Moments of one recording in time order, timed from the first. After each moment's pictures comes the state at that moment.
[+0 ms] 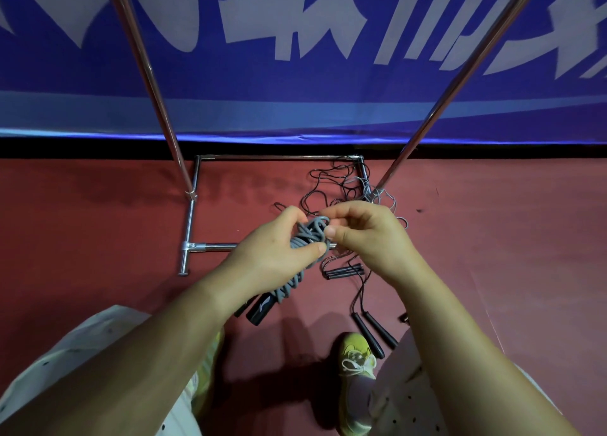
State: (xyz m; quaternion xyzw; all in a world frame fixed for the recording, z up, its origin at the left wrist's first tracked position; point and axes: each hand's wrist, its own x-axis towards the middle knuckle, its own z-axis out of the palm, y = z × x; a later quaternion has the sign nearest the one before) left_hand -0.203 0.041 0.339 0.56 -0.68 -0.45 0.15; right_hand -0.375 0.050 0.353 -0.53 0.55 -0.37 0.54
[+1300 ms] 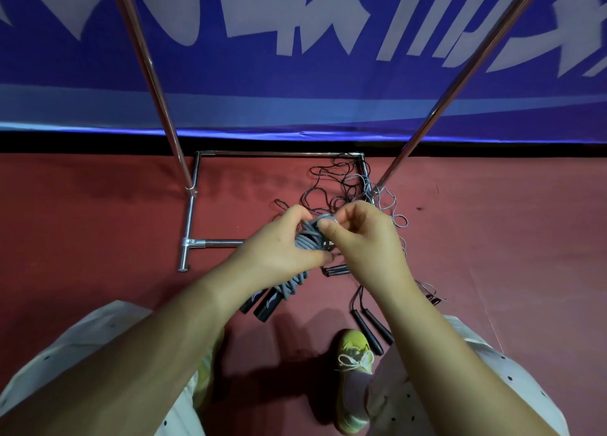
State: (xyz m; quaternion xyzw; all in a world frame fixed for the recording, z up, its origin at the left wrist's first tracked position) left_hand -0.207 0.040 0.329 0.54 -0.67 -0.49 0.15; right_hand -0.355 0.062 0.340 -0.52 0.67 -0.38 0.37
